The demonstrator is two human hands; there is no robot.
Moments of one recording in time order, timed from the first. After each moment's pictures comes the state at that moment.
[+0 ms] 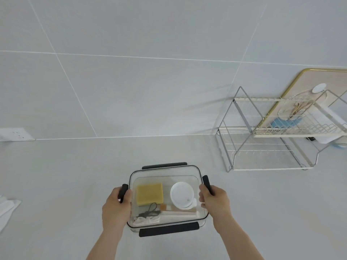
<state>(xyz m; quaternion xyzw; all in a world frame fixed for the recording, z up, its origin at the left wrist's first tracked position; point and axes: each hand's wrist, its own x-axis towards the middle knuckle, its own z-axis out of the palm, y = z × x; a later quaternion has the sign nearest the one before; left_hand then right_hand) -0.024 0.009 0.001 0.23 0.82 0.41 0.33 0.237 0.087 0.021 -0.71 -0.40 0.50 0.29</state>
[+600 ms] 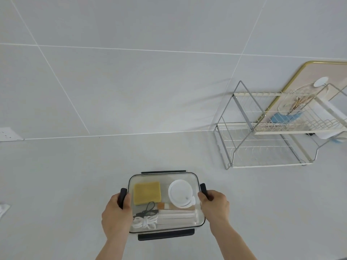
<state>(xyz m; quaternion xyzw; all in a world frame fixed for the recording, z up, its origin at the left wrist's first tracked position) -0.014 0.016 -0.038 0.24 0.87 0.36 0.23 0.238 0.088 -0.012 -0.78 -0.43 0.39 0.23</state>
